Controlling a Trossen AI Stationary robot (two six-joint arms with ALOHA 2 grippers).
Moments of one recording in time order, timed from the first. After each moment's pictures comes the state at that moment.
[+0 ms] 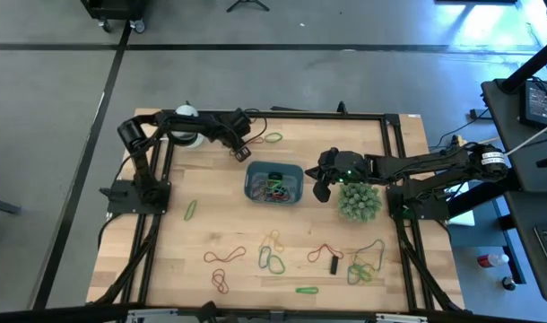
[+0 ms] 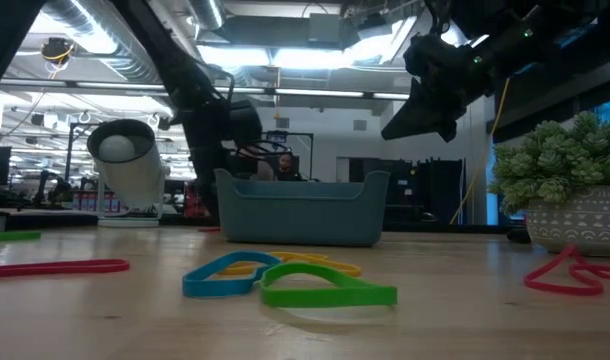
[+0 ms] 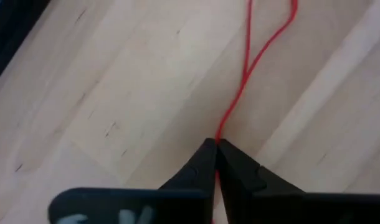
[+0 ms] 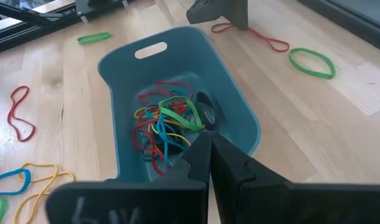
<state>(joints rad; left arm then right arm) 0.63 1.84 0.98 -0.37 -0.04 -0.01 -0.07 1.24 0.61 0.07 0.17 0.33</state>
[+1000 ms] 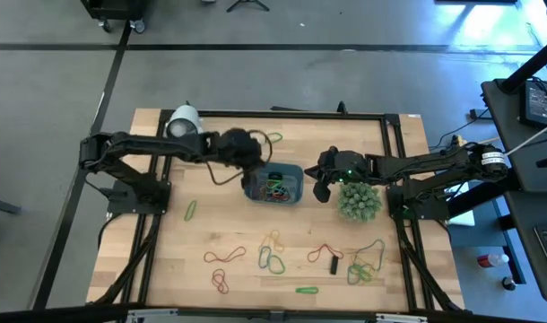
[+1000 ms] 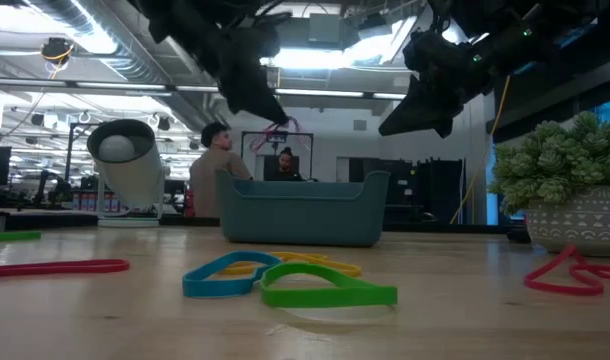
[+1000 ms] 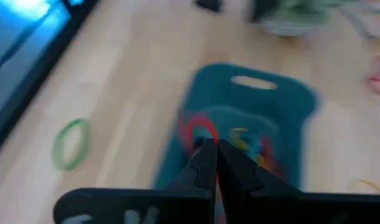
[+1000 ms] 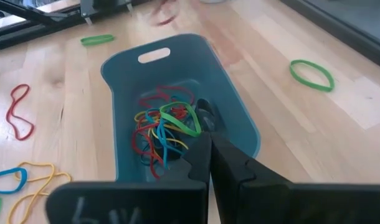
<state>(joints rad) 0.22 1.42 0.97 -0.24 0.02 -0.01 -0.07 1.24 0.61 0.10 0.17 0.28</state>
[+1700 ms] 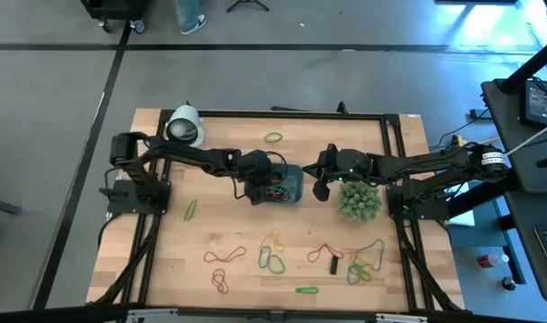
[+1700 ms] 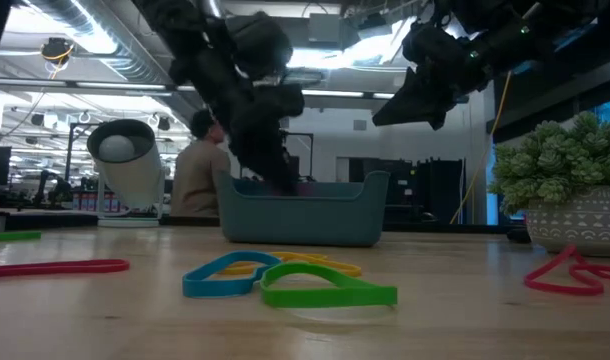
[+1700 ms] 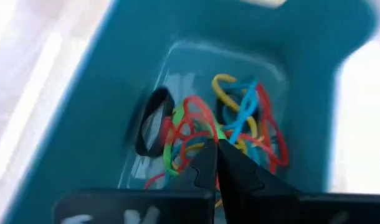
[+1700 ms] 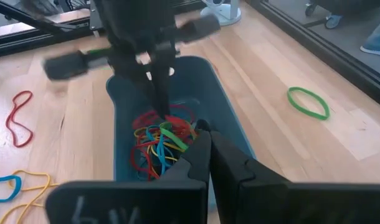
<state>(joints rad) 0.14 1.70 0.97 -0.16 0.02 -0.09 -0.08 1.24 0.61 0.16 0.17 0.20</state>
